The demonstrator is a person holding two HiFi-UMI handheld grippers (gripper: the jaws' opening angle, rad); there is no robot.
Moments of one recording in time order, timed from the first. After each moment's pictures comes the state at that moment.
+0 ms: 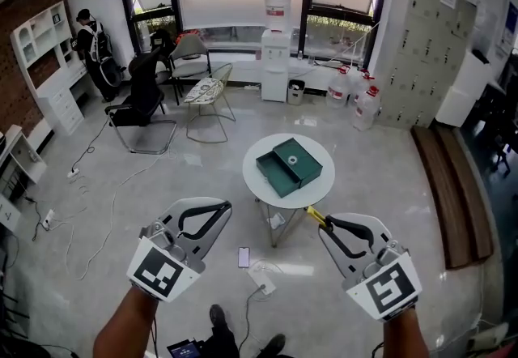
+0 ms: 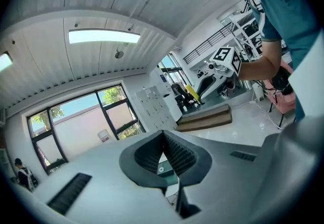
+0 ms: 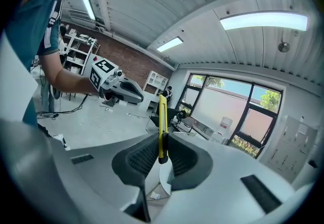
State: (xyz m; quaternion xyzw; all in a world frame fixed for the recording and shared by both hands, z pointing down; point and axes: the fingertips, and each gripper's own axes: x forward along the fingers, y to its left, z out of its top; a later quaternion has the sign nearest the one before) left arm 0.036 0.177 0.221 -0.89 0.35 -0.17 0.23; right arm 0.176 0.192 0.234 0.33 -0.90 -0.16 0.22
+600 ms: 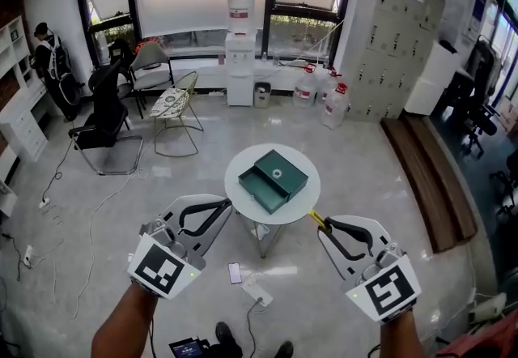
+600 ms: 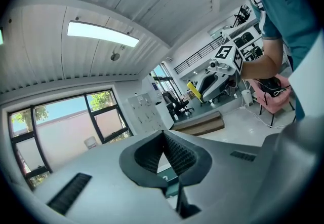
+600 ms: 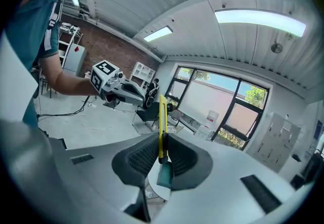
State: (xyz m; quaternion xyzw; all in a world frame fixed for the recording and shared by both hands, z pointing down) left arm -0.040 0.016 0.207 -0.92 0.27 -0.13 0.24; right arm 0.092 0.063 0.213 0.42 -0.86 -0.14 0.24
